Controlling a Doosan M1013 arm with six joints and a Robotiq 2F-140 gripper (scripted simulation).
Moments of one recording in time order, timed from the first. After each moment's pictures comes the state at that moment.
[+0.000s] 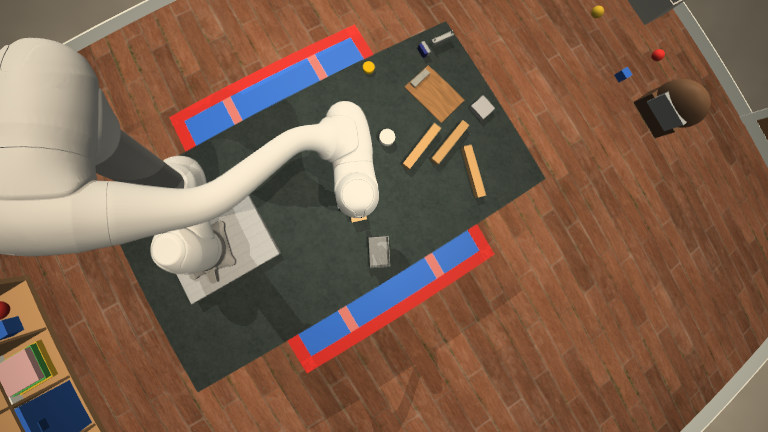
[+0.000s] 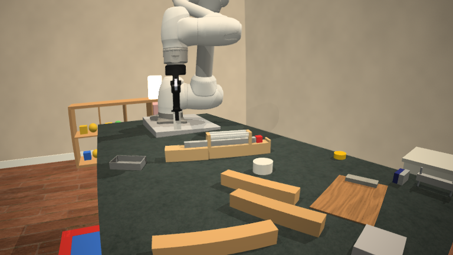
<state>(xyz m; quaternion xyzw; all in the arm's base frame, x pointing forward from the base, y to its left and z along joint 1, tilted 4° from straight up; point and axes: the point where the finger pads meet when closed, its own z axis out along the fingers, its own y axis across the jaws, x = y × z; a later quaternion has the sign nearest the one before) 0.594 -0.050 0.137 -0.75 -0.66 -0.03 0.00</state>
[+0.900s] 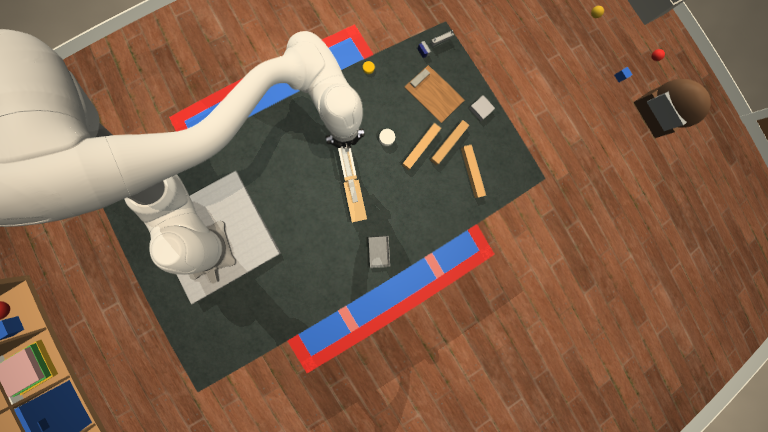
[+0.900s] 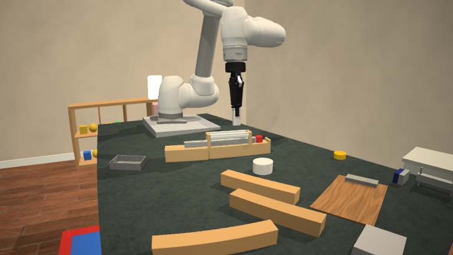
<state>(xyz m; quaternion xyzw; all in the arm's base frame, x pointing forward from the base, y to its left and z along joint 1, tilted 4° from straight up) 0.632 0.167 0.156 -0.75 -0.66 -0.04 0.00</state>
